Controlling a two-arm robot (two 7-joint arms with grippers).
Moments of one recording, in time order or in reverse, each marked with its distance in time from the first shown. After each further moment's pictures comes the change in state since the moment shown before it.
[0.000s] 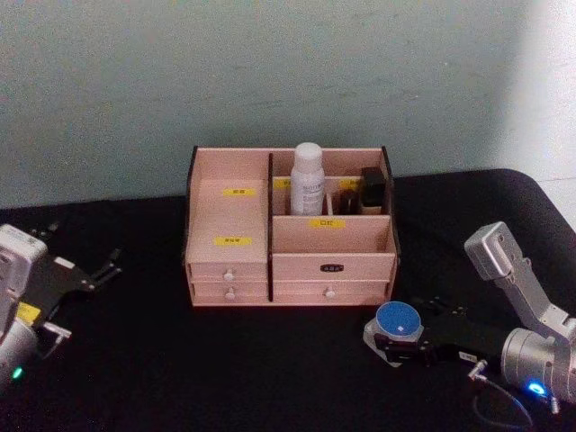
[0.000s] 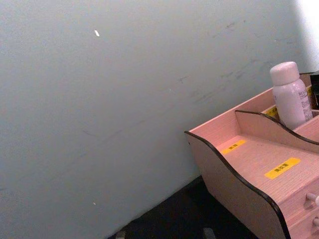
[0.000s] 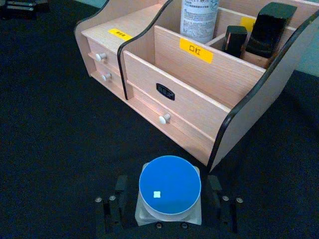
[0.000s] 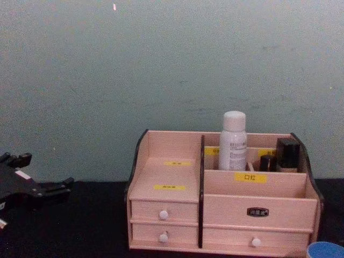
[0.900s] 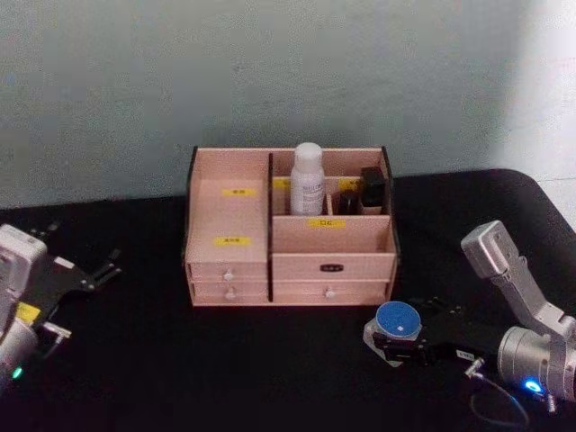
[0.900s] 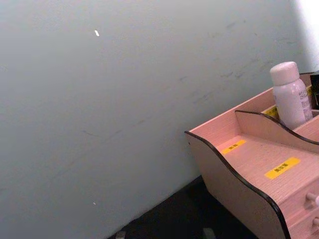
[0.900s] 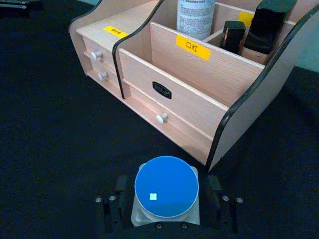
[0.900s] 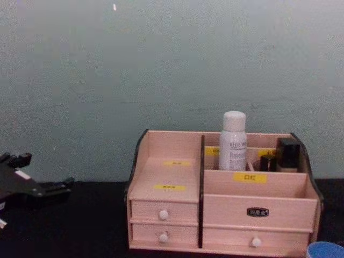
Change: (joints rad) left arm 0.000 0.000 0.000 0.000 0.000 0.000 0.000; right arm 0.015 -0.015 -0.004 0.021 -0.004 0.011 0.001
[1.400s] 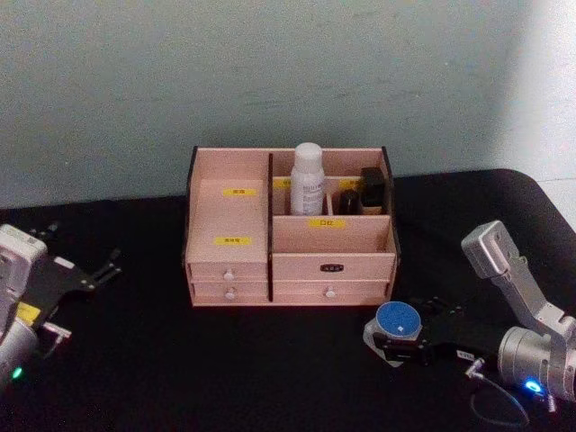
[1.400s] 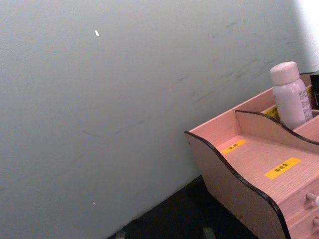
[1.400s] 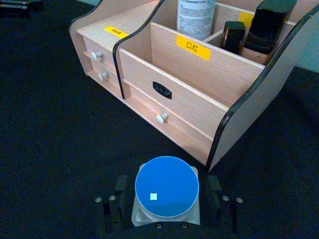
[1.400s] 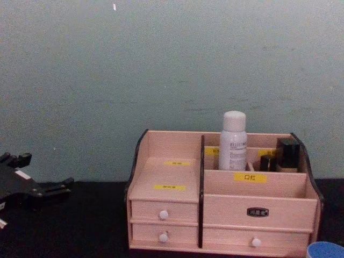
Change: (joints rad) left arm 0.000 0.000 0.000 0.000 0.000 0.000 0.000; right arm -0.001 0.001 0.000 -0.002 0.001 0.000 0.000
